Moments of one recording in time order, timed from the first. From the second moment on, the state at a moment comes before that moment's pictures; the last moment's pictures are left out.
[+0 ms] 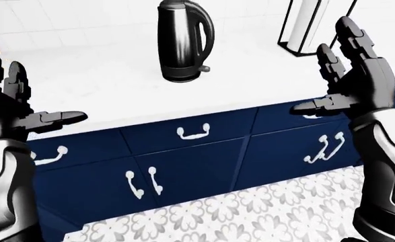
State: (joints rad) left arm -0.35 0.54 0.50 -0.10 -0.36 0.21 -0.06; right arm -0.49 -0.45 -0.36 -0.36 0.35 0.58 0.15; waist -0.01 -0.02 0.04
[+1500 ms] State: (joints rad) left arm -0.35 0.55 0.52 -0.12 -0.36 0.20 -0.05; right arm -0.51 -0.48 -0.38 -0.37 0.40 0.58 0.13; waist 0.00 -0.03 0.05
